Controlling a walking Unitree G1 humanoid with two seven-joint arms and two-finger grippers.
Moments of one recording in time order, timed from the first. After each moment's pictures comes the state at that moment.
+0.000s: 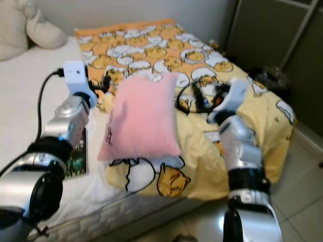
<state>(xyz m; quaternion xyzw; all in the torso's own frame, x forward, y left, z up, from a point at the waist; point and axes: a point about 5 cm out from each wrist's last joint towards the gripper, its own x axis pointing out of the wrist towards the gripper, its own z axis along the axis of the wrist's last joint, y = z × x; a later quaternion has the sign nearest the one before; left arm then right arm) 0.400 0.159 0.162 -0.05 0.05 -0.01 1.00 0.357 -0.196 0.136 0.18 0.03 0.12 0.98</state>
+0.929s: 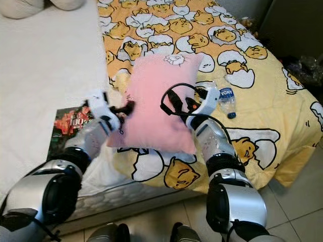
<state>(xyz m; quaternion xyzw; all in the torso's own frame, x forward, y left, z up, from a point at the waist) 0.381 0.102 0.109 -0.24 0.15 -0.13 0.95 0.376 -0.152 0.120 0.29 0.06 0.17 0.94</state>
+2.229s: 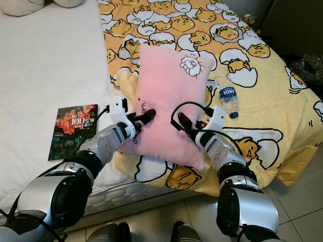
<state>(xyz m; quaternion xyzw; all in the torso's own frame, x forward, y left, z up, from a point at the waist) 0.368 0.067 0.097 -0.25 0.19 -0.20 0.93 0.355 -0.175 0.075 0.28 0.19 0.13 0.93</state>
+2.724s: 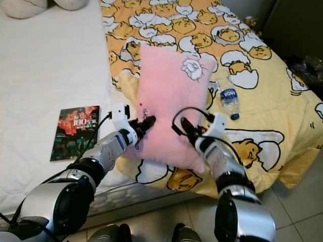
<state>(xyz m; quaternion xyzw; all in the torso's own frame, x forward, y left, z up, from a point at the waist) 0.357 0.061 0.081 -0.25 0.20 -0.21 0.92 0.340 -0.179 0.059 0.30 0.18 0.11 0.93</state>
